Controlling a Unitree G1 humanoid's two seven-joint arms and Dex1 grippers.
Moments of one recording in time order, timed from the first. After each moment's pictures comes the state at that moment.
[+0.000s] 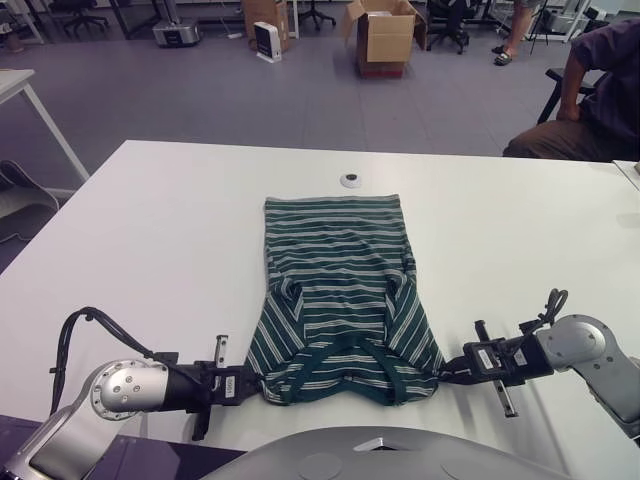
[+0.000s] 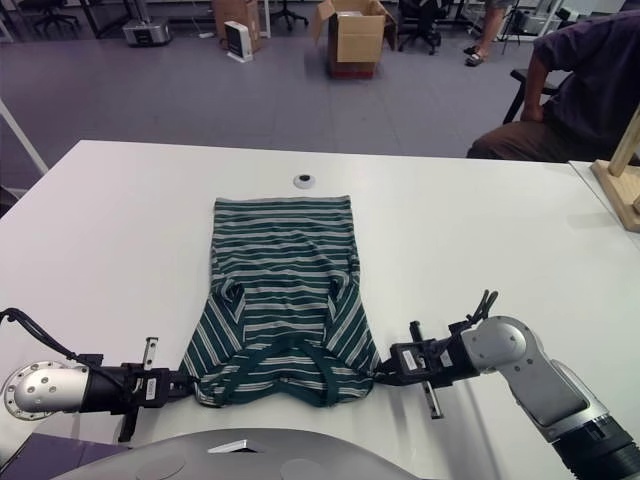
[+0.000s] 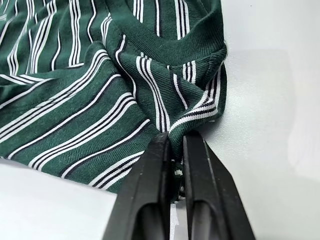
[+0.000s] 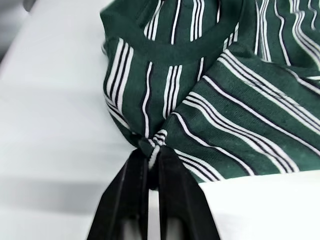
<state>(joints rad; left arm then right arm) 0.50 0.97 -0.11 -0.48 -0.03 -0.02 -1.02 0.20 -0.99 0.18 -0.25 0.20 -0.01 1.34</state>
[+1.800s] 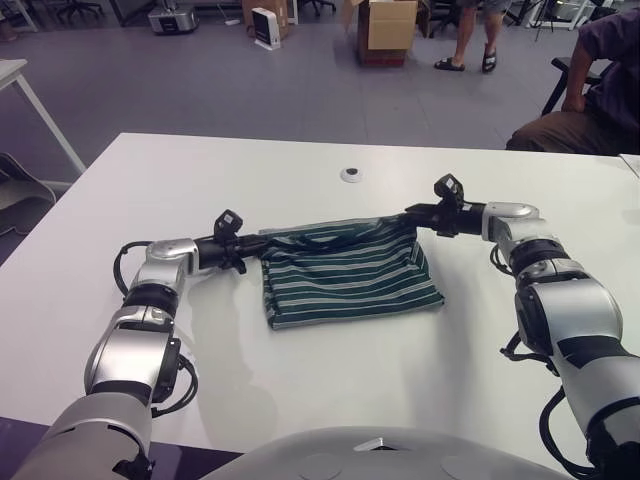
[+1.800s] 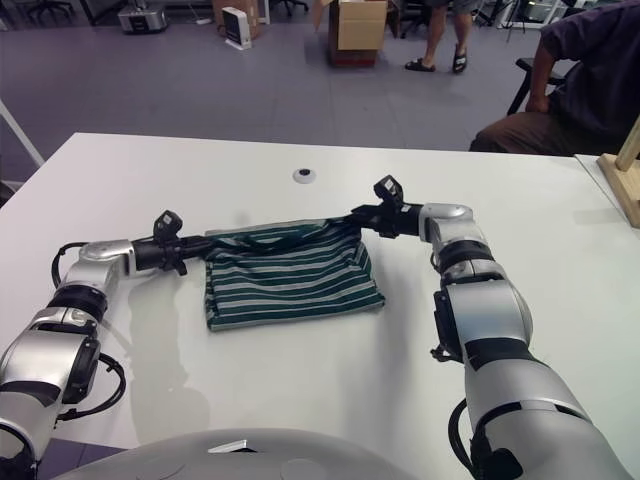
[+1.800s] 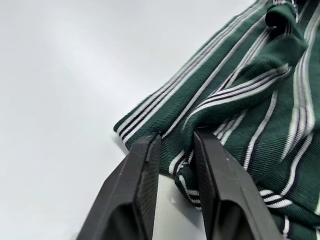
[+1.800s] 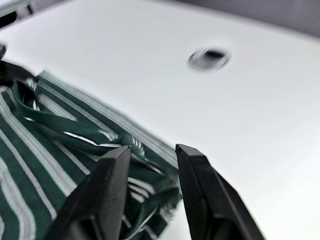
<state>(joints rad) -0.66 0.49 -0.05 1.06 -0.17 0.01 -1.00 -0.94 -0.43 0.03 1.27 0.12 0.04 1.04</state>
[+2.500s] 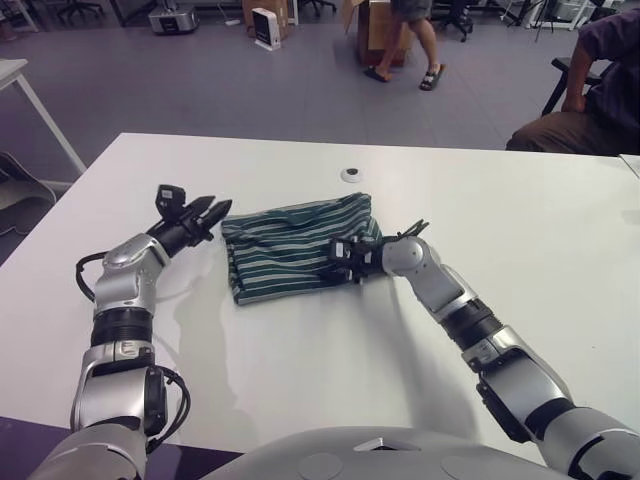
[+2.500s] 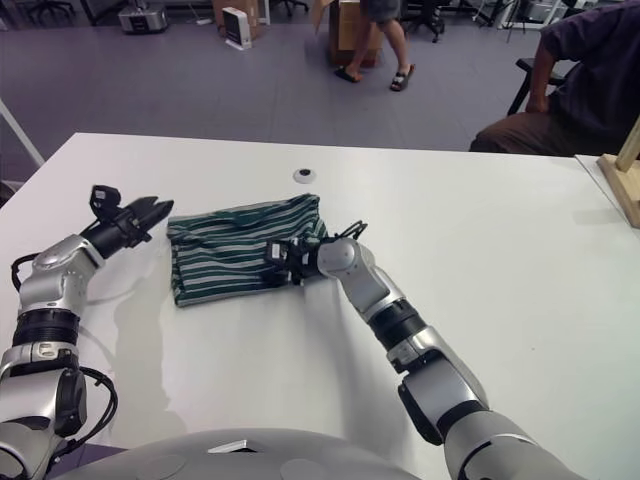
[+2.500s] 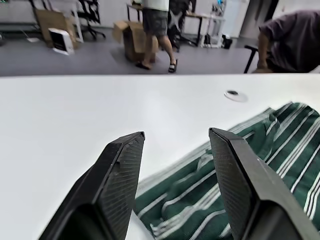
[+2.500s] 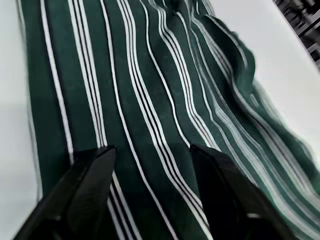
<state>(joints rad) -0.41 0.50 0.27 0.49 -0.37 0.20 -0.73 -0.53 -0.26 0.52 0.36 -0.24 0.10 0.84</state>
